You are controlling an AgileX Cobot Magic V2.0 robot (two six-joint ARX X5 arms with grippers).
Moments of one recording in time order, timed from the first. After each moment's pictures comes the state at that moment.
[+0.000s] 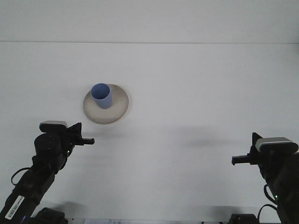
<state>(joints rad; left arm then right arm) -0.24 0.80 0.66 -0.13 -0.08 -0.18 -0.01 0.60 1.01 -0.79 -0.05 -0.04</state>
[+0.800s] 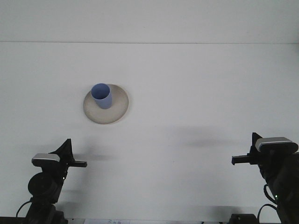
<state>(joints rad) -0.14 0.24 0.13 0.12 -0.10 -0.05 -0.01 0.60 1.01 -0.79 -0.05 -0.04</state>
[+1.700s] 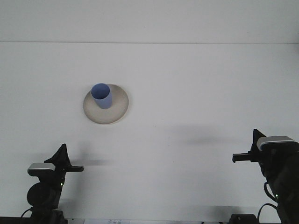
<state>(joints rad) -0.09 0.00 0.03 0.04 -0.11 -0.10 -0.01 0.60 1.01 -0.74 -0.05 -0.04</state>
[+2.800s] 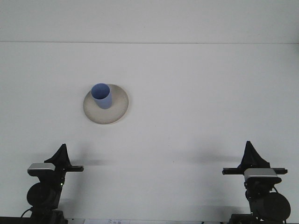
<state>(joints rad) -0.09 0.00 0.03 0.04 -0.11 -0.10 -0.01 0.06 0.27 -0.15 -0.02 -0.03</state>
